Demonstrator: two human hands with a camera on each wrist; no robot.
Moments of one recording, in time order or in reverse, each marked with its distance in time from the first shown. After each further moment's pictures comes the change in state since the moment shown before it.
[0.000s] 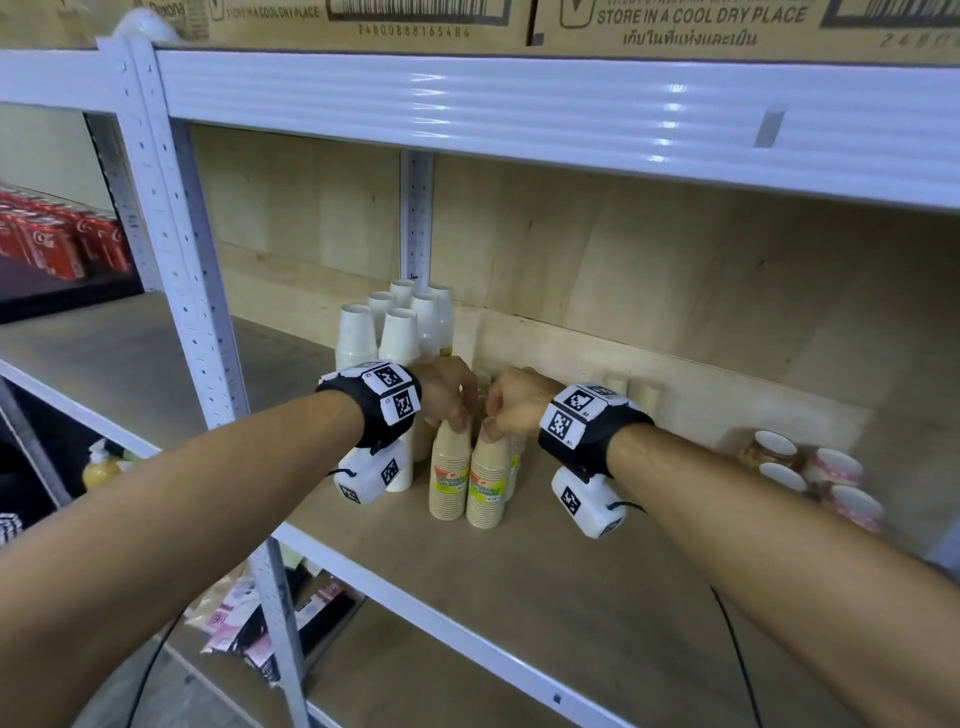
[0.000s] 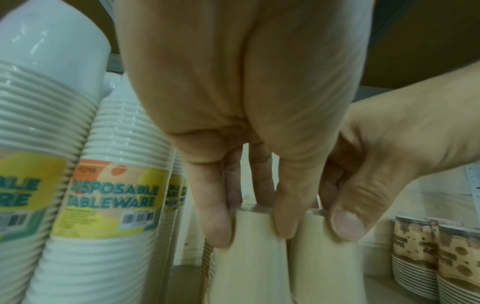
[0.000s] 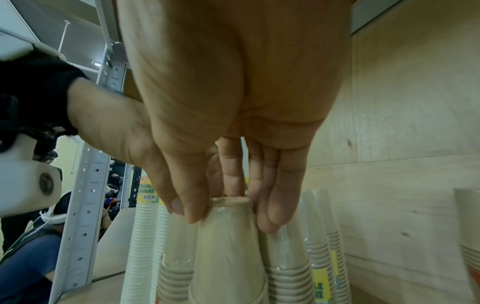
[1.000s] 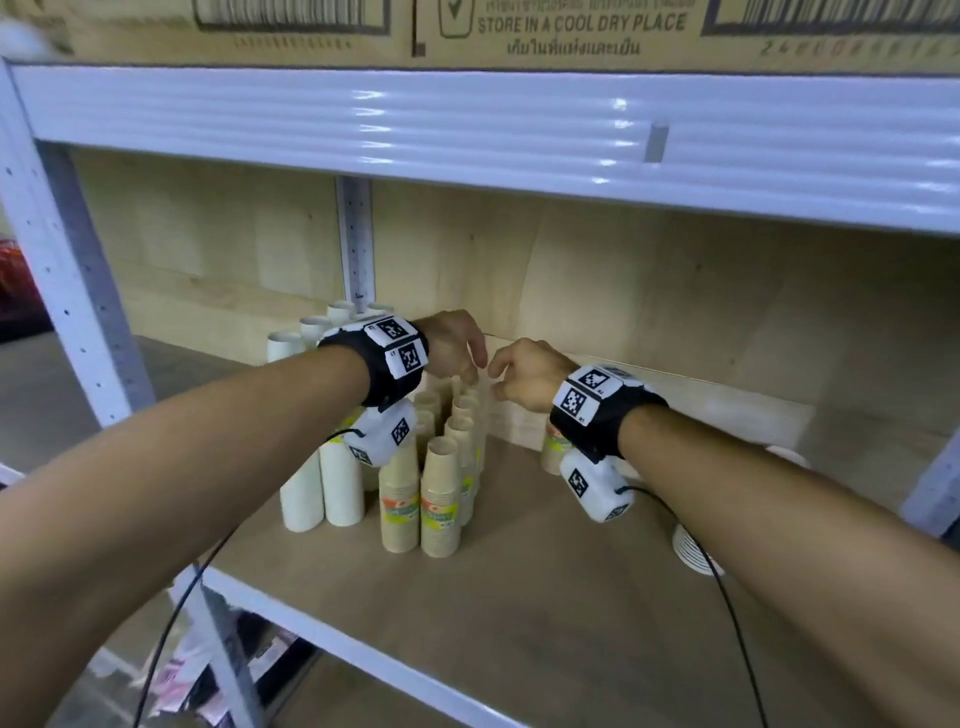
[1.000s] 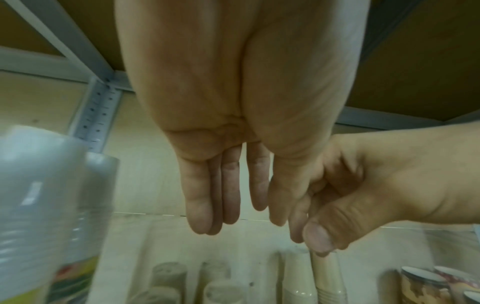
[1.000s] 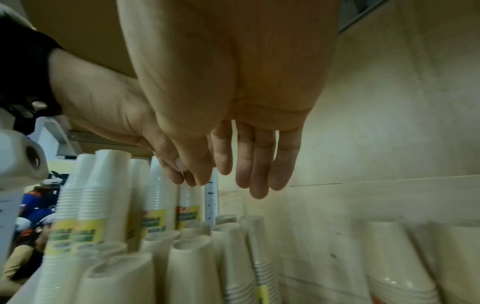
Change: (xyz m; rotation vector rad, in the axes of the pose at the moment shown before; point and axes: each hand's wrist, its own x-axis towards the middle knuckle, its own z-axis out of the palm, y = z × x) left_hand 0.047 0.077 -0.049 0.067 0.132 0.083; right_hand 0.004 0.068 -0.050 0.095 0.223 0.079
